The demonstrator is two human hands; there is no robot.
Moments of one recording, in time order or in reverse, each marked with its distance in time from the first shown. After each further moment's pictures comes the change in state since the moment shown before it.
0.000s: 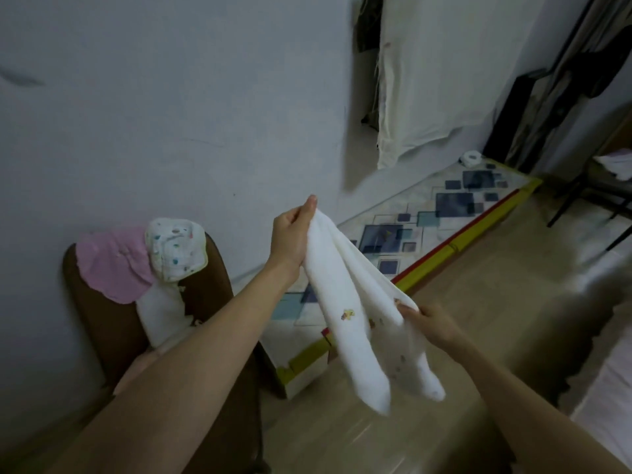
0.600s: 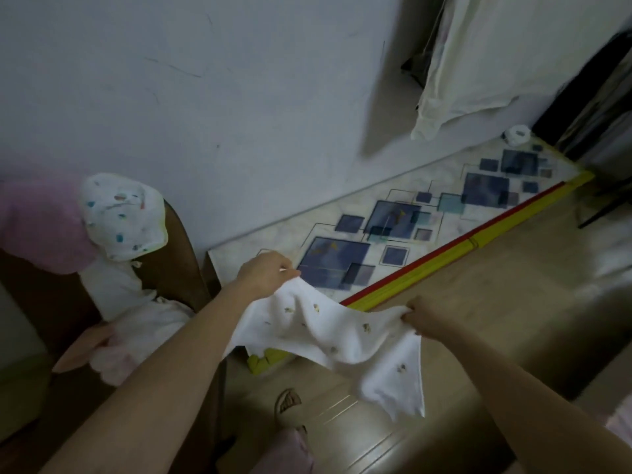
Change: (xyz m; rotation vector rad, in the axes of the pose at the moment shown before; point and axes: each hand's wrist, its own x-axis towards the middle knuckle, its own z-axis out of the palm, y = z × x) left_hand 0.140 -0.168 -0.040 1.136 -0.395 -0.180; right_hand 0.191 0.020 0.007 -0.590 -0.239 0.114
